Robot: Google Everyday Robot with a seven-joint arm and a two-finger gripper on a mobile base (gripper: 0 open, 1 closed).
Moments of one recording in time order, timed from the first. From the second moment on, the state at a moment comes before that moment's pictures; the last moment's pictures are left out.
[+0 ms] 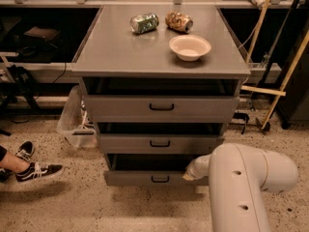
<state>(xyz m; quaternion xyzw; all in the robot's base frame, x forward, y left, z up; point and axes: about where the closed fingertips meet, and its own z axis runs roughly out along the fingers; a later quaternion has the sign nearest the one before) 0.678 -0.199 0.200 -0.48 0.85 0.00 0.22</state>
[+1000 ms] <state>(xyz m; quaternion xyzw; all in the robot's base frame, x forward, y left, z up) 0.652 -0.211 0.201 -0.48 0.85 -0.02 0.22</state>
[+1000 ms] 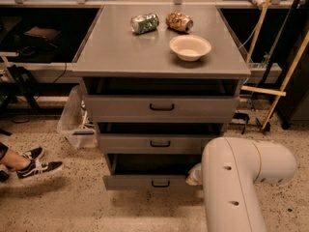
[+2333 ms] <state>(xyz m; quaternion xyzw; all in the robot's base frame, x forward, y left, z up) 0.635 -0.214 0.198 -0.49 0.85 -0.02 0.22</state>
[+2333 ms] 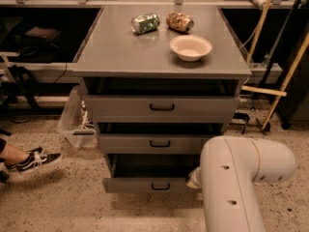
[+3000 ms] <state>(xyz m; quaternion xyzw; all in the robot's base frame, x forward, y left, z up) 0.619 -0.208 0.194 -0.49 0.84 -0.01 0.21</state>
